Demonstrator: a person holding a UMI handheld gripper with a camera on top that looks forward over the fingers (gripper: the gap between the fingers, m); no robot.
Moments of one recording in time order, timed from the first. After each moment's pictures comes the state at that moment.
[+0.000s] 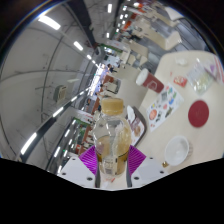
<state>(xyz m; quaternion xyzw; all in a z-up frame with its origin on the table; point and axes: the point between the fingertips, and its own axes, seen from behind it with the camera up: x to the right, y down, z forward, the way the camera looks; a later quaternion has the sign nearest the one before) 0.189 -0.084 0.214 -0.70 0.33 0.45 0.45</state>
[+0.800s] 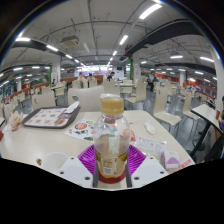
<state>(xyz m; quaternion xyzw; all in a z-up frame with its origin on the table) 0.390 -0.059 0.045 -0.83 0.06 -0.04 0.55</state>
